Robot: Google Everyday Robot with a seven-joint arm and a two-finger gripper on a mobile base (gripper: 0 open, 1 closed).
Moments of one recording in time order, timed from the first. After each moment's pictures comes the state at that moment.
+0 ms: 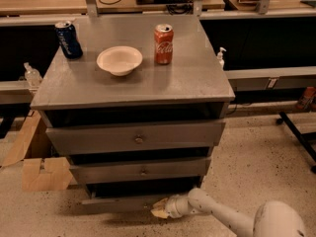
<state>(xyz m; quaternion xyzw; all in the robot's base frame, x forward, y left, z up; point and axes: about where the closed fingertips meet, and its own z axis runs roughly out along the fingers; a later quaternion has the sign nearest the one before) 0.529 -0.005 0.155 -0.46 0.78 0.32 0.28</state>
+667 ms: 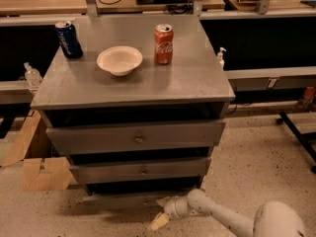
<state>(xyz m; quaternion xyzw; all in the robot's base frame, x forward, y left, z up) 0.525 -0.002 0.153 -0.46 0.78 0.32 0.28</state>
